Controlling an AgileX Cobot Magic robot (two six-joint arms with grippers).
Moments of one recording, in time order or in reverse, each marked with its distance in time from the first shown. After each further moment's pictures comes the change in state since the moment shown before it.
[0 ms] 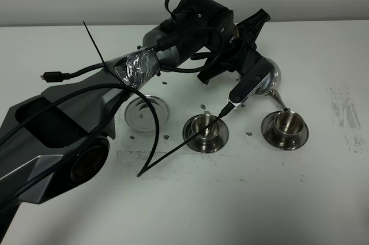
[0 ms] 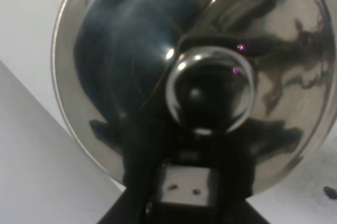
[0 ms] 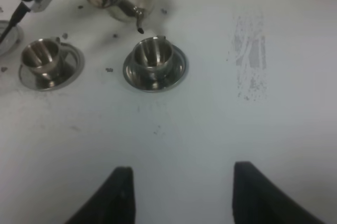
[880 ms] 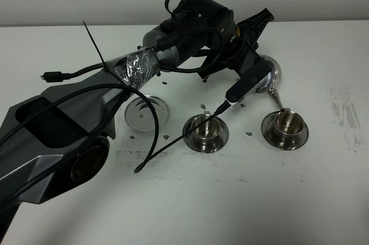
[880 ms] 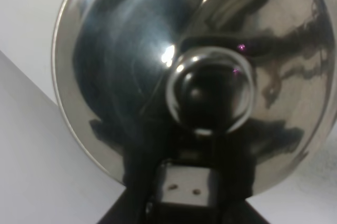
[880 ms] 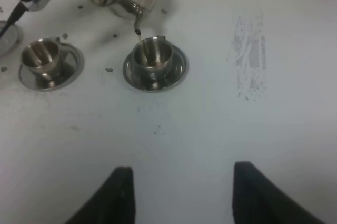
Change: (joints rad) left arm -0.001 0.000 0.000 0.000 -0.027 0.081; right arm 0.000 0.000 0.000 0.000 0.000 0.000
